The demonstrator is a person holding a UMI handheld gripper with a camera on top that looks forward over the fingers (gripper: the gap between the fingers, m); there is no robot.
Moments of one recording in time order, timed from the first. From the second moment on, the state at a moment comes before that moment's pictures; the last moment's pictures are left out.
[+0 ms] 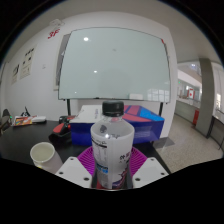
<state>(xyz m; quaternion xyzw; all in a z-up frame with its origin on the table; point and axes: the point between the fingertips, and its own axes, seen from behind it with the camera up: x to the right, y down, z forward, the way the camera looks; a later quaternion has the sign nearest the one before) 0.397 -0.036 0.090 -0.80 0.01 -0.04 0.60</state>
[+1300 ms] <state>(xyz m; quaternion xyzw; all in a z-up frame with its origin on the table) 0.242 -0.418 0.249 -0.84 0.02 -0.07 0.54</state>
